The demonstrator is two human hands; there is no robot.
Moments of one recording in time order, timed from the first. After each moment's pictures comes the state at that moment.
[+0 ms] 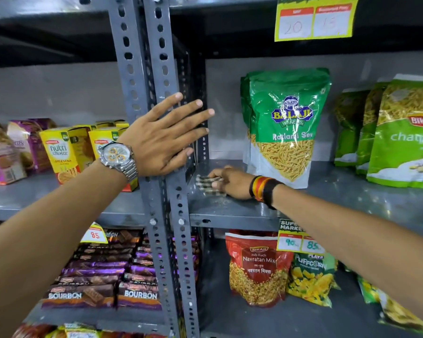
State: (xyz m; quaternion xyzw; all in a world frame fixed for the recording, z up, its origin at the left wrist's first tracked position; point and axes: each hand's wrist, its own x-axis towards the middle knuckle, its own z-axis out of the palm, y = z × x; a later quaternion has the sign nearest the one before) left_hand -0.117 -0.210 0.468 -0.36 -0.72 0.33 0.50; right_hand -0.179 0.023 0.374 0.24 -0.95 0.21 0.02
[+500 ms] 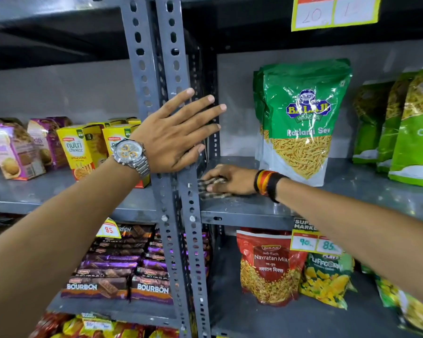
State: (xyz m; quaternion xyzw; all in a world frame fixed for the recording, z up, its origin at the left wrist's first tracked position) left_hand -0.117 -0.209 0.468 -0.36 -0.72 0.33 0.50; right_hand -0.181 0.003 0.383 0.33 -0.92 0.22 -0.04
